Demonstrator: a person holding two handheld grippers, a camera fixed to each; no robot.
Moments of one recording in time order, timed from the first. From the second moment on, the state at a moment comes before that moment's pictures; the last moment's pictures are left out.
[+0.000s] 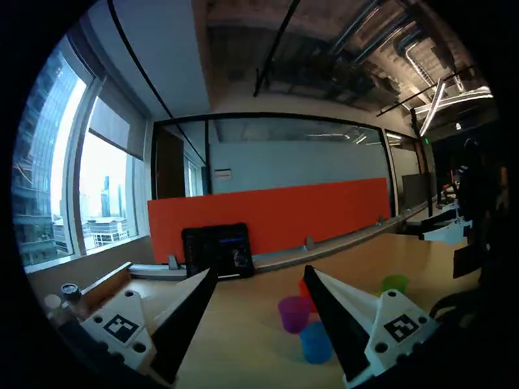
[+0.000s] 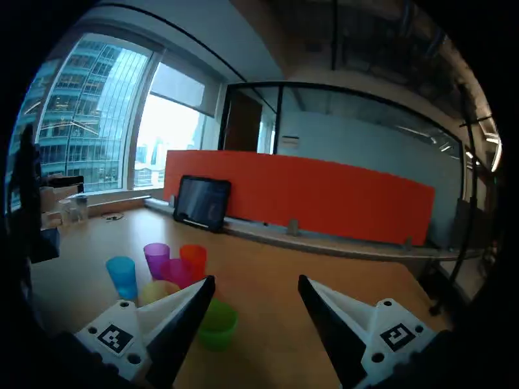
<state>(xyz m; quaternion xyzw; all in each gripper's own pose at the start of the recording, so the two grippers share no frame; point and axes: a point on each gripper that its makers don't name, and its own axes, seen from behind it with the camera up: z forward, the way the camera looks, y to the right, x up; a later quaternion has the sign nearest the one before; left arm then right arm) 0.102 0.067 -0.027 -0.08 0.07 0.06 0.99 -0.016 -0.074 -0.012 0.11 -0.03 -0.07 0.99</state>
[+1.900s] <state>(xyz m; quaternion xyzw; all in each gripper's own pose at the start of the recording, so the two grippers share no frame) 0.015 0.012 -0.011 0.04 0.05 0.04 1.00 -0.004 -0.020 -0.024 -0.05 0.06 0.00 1.00</state>
